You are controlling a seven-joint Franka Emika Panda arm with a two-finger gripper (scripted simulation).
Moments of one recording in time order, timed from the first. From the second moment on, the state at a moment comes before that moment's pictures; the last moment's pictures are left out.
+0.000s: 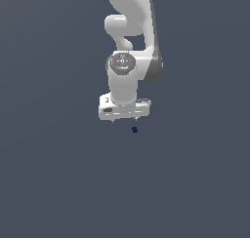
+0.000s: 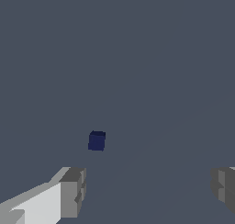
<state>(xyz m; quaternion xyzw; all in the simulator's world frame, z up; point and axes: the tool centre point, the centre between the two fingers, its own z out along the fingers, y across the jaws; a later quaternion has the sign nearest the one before) -0.025 -0.003 0.149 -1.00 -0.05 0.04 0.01</state>
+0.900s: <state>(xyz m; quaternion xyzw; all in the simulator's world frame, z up) -0.032 0.010 0.117 -0.96 -0.28 0.03 0.00</state>
